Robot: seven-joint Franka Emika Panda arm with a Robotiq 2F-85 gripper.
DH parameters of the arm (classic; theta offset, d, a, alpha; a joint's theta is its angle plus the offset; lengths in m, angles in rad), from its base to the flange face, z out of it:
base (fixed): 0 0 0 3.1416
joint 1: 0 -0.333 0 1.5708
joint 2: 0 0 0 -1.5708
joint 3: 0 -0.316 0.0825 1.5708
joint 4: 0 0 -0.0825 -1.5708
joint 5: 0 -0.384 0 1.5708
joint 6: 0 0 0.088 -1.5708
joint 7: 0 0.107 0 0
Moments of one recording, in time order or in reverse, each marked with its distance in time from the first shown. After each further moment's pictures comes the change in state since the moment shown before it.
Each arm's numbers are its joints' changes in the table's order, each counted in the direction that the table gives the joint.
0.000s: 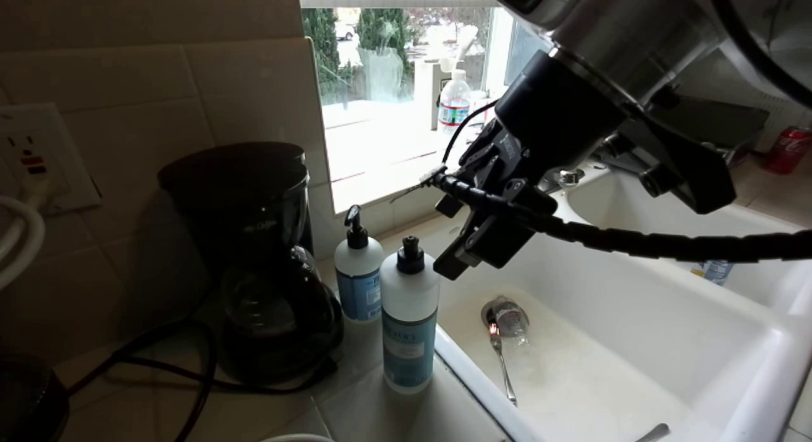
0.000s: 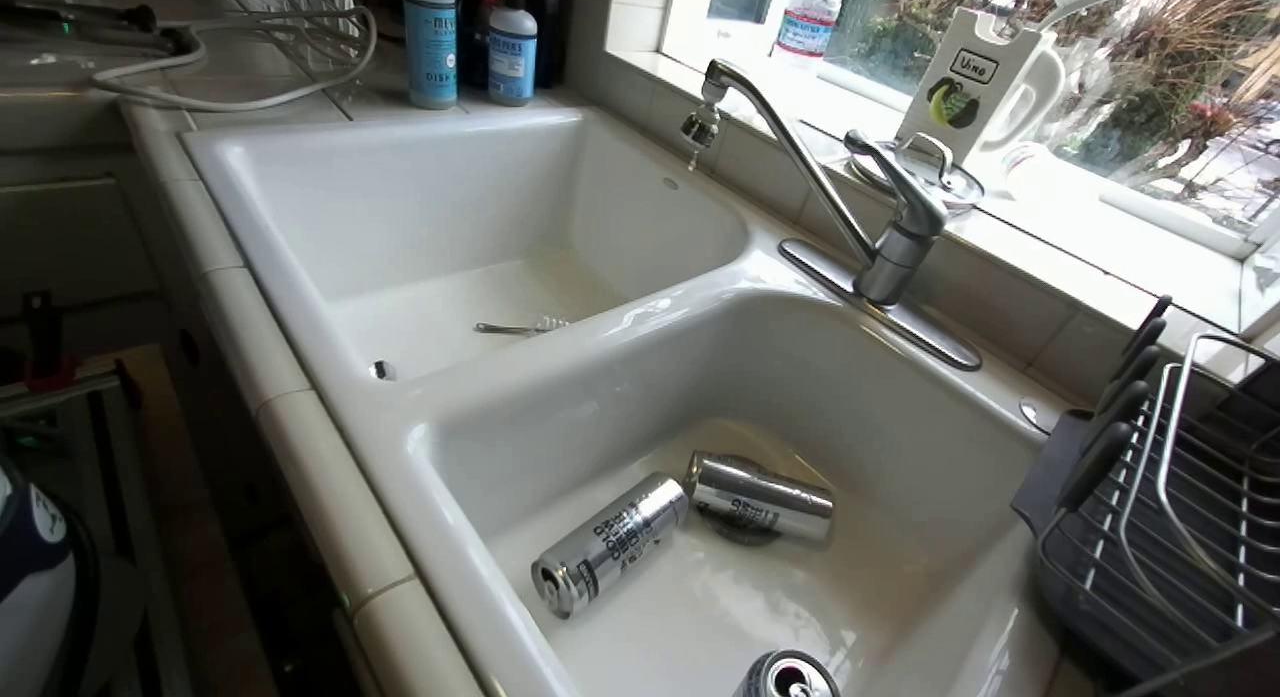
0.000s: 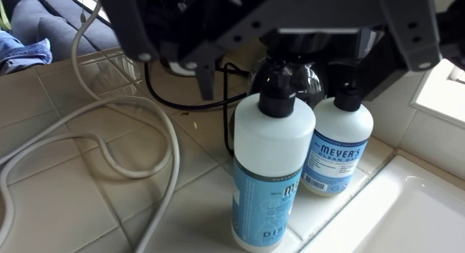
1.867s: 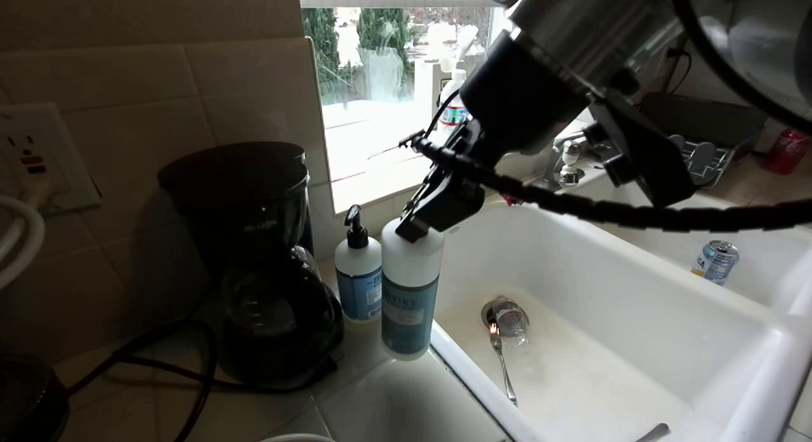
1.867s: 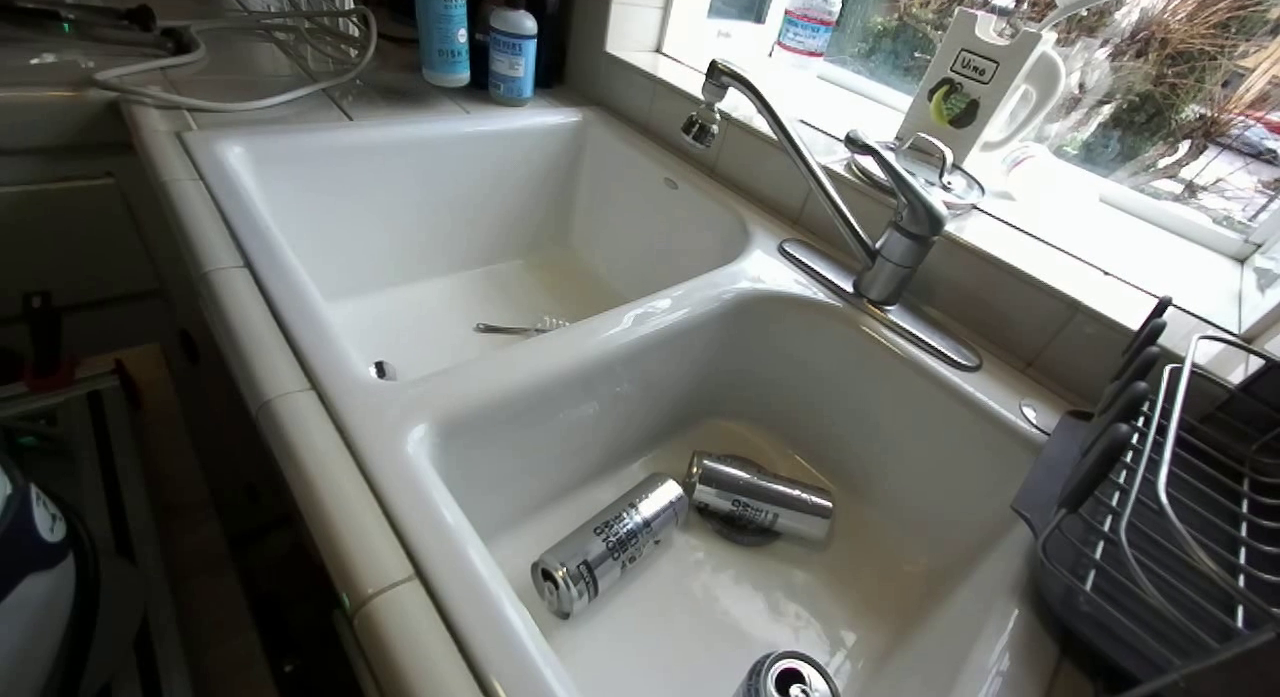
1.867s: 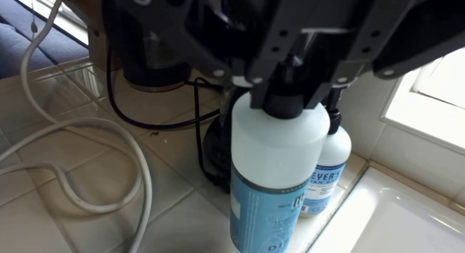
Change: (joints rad) arm 0.047 0.062 -0.053 -0.093 0.217 0.002 0.268
